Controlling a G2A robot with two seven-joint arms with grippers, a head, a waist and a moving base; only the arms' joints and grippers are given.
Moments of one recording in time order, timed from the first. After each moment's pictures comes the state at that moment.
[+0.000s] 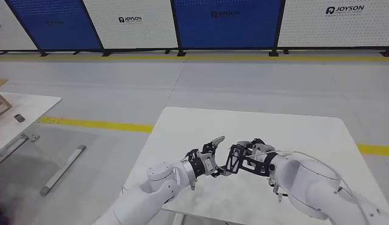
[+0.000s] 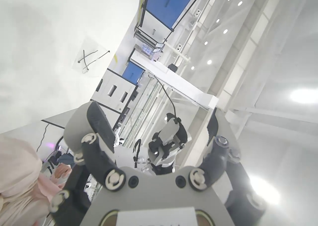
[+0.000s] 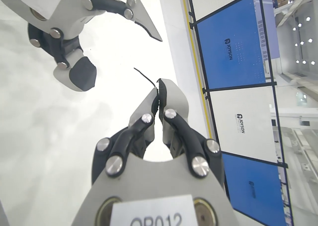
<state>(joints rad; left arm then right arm) 1.32 -1.01 -0.97 -1.75 -1.21 0.25 -0.17 -0.72 -0.89 0.54 -2.01 -1.29 -0.34 0.78</state>
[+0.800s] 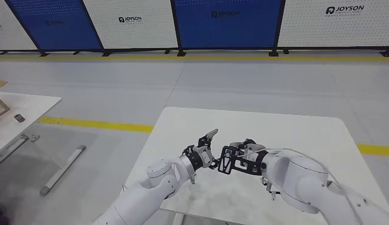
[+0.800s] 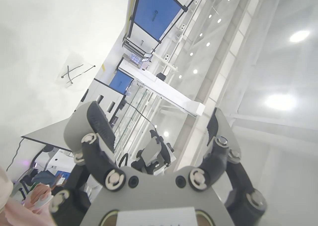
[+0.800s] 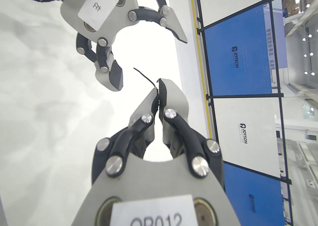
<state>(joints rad) 1.30 -1.03 -0.99 -1.70 -1.27 0.19 -0.11 -0.65 -0.92 0.47 -1.97 -1.25 -0.34 0.77</state>
